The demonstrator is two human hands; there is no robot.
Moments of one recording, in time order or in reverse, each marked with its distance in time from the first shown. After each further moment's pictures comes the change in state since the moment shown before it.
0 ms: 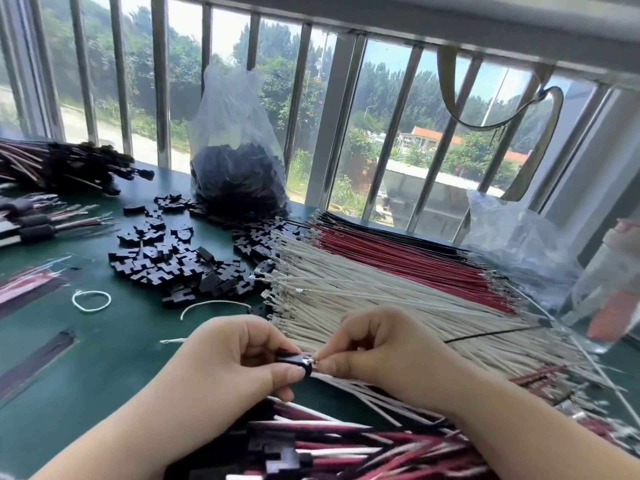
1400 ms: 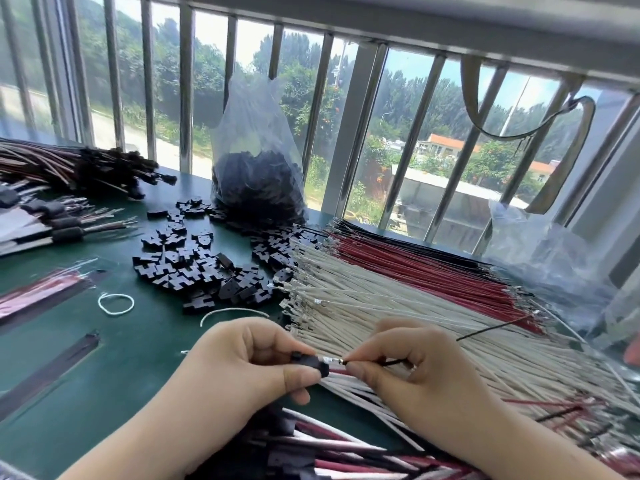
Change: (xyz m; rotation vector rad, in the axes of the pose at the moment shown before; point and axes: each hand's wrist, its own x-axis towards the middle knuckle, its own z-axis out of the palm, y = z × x) left_hand 0.000 0.005 -0.003 -0.183 0.059 -0.005; right_hand -0.008 0.006 0.003 -0.180 0.246 -0.224
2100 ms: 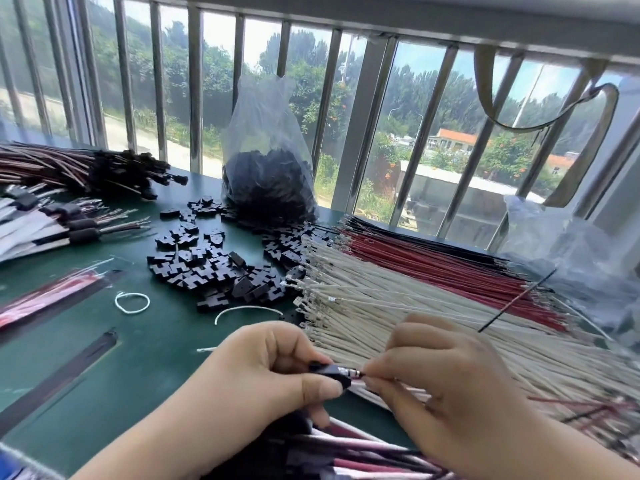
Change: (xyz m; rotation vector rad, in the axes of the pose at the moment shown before) left_hand -0.001 -0.003 -0.005 0.021 -0.157 -0.023; right_hand -0.004 -0.013 -0.007 -0.442 -0.025 -0.295
